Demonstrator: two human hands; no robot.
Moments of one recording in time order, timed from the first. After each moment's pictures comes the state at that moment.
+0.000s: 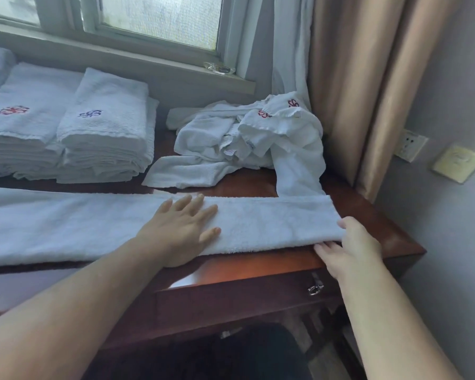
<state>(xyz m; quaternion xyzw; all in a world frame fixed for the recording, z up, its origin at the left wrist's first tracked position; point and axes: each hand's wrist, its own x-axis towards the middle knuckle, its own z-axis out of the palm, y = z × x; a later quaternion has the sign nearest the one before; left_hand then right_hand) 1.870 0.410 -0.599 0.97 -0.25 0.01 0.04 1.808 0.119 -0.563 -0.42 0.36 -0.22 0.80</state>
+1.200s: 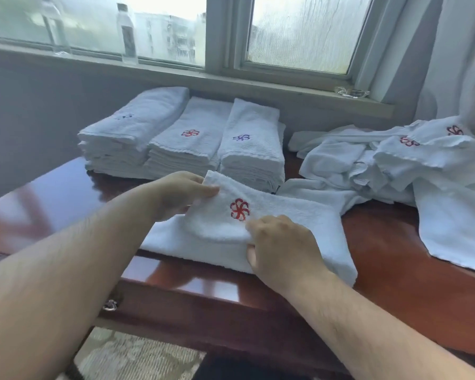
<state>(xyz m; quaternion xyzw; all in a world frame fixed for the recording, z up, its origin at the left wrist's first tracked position) 1.872 0.640 -0.538 0.79 0.07 -0.08 0.60 1.830 0.404 -0.565 -0.93 -0.32 -0.20 0.03</state>
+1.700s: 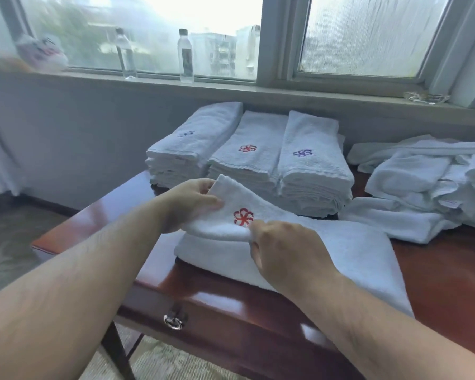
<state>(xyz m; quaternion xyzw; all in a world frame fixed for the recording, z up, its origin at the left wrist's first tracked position) 1.850 0.737 -0.540 0.79 0.05 -0.03 0.61 1.838 0.502 -0.554 -0.90 -0.38 -0.22 0.06</state>
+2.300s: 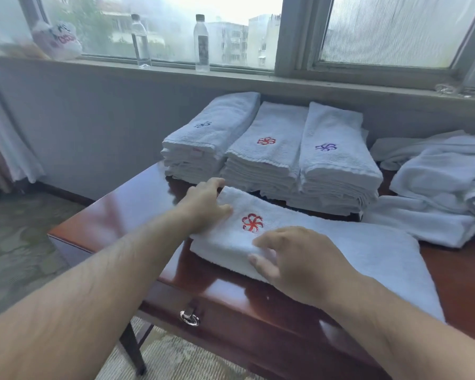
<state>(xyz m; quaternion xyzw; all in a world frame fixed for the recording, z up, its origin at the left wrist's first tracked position) 1.850 0.737 -0.563 0.93 0.17 0.08 0.30 1.838 0.508 -0.552 -0.91 -0.41 -0.04 0.08</state>
